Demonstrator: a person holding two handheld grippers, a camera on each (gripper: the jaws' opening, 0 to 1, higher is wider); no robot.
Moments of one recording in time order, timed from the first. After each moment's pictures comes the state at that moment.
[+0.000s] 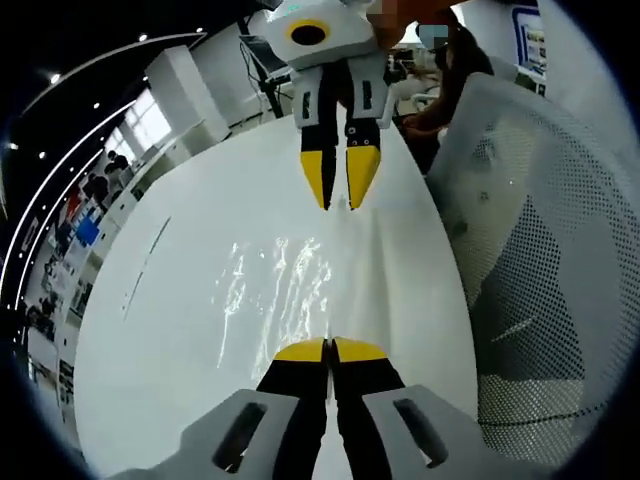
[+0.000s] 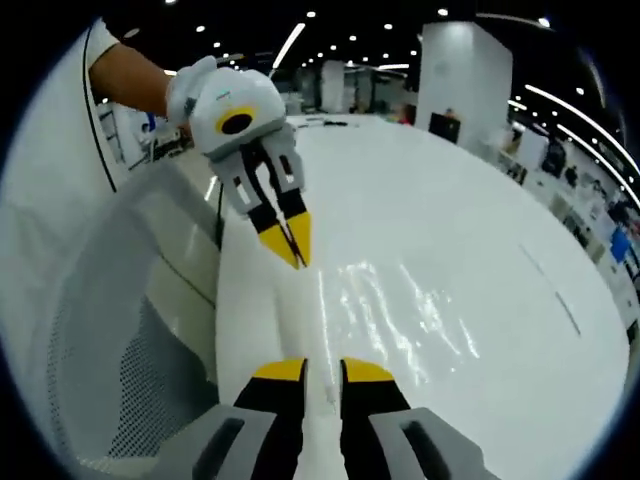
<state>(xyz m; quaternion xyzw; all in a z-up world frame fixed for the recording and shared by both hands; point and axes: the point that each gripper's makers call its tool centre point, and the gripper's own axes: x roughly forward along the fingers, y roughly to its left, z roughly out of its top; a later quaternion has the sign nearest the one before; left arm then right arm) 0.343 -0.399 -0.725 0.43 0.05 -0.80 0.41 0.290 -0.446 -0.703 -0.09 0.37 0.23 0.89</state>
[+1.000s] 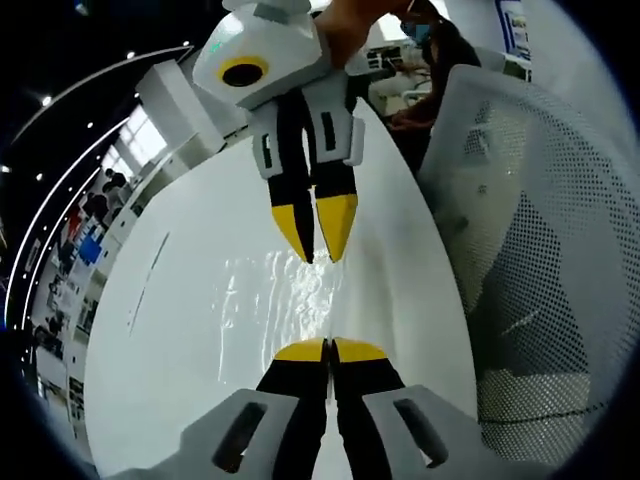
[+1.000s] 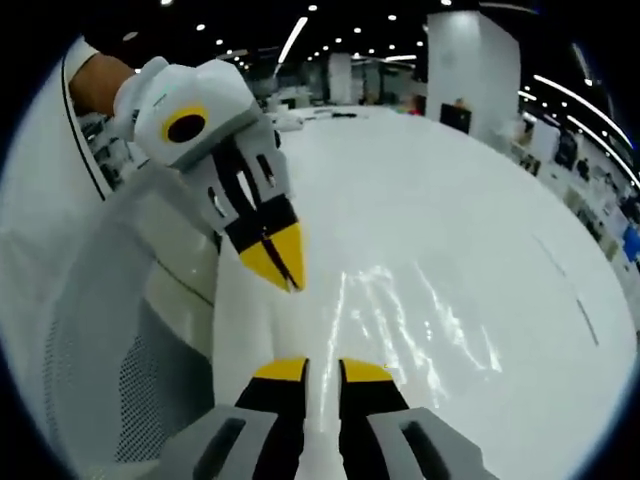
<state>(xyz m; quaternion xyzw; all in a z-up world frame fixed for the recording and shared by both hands) 0.334 -0.401 -0.723 0.43 0.03 -0.80 0.41 0.303 -0.430 -0.729 -0.08 0.41 0.26 0.87</state>
